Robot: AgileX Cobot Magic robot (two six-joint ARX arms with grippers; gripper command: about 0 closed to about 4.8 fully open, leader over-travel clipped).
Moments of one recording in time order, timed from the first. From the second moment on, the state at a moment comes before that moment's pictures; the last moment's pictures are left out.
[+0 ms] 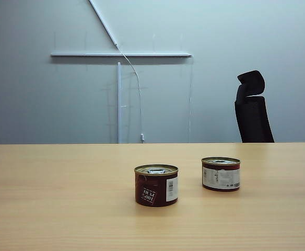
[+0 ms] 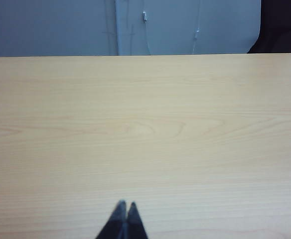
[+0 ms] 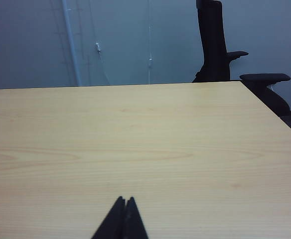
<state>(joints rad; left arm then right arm) -0.08 0.00 0.01 -0.08 0.02 0.01 0.00 0.00 0.01 0.02 0.04 0.03</state>
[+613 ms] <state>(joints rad) -0.17 0.00 0.01 -0.08 0.00 0.01 0.00 0.00 0.01 0.02 0.04 0.04</state>
